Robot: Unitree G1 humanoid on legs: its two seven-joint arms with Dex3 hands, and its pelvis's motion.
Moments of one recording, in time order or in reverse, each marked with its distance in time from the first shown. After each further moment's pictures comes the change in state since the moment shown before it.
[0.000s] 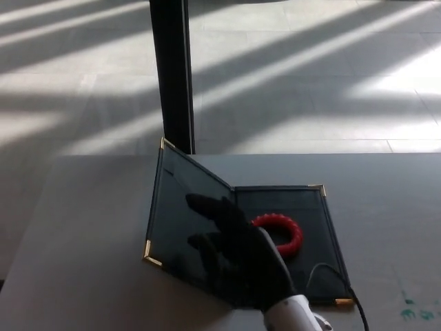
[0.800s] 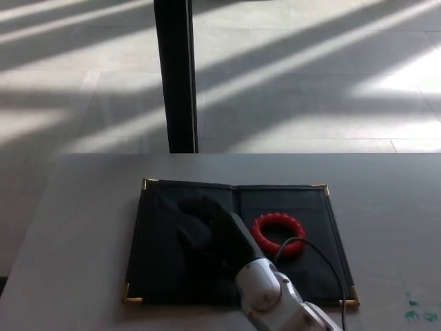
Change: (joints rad) left_arm -0.077 0.043 -0.061 0.001 0.006 0.001 0.043; right_arm -0.242 0.170 -0.075 0.485 -0.143 0.080 0.056
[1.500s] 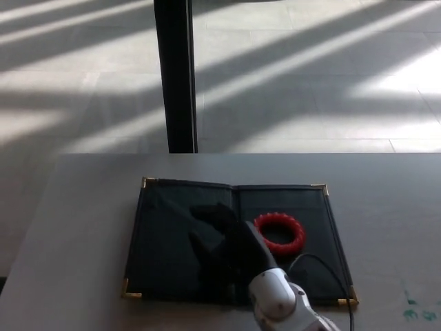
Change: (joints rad) left_arm 0.049 -0.007 -0.009 -0.078 -0.006 0.019 -0.058; right_arm 0.063 0.002 -0.131 -0.107 0.004 -0.005 0.025
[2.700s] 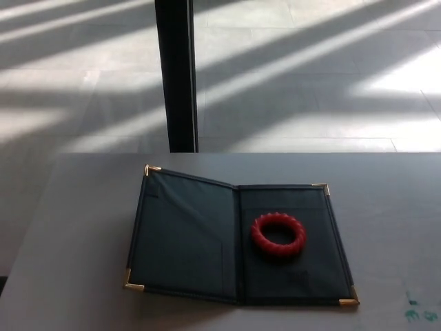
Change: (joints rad) left_arm 0.059 -0.018 0.039 -0.020 0.000 0.001 0.052; right_arm 0.151 -0.595 -1.089 -0.545 0.340 0.346 0.166
